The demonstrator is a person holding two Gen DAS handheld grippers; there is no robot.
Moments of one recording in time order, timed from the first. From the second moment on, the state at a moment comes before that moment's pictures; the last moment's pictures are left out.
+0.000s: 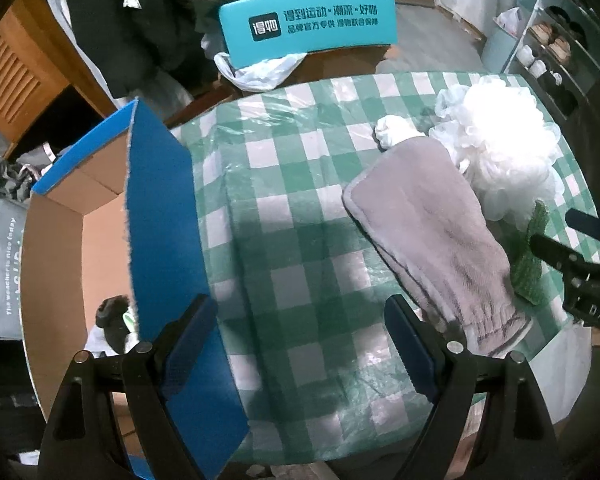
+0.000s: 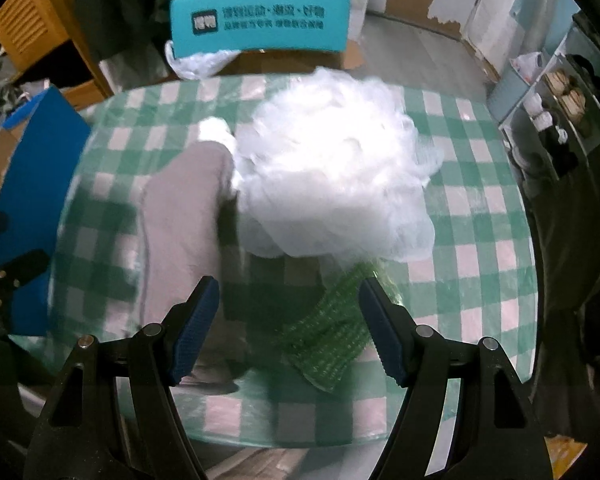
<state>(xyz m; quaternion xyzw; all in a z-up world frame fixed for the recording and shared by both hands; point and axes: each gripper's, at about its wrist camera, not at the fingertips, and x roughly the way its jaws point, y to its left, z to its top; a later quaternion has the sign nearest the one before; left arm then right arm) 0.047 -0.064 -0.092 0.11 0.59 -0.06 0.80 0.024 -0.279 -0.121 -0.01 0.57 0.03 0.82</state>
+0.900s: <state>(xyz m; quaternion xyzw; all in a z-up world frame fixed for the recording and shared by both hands) 0.054 -0.065 -0.110 0.11 0.61 -0.05 0.79 0.017 -0.242 -0.157 -0.02 0.61 0.08 0.79</state>
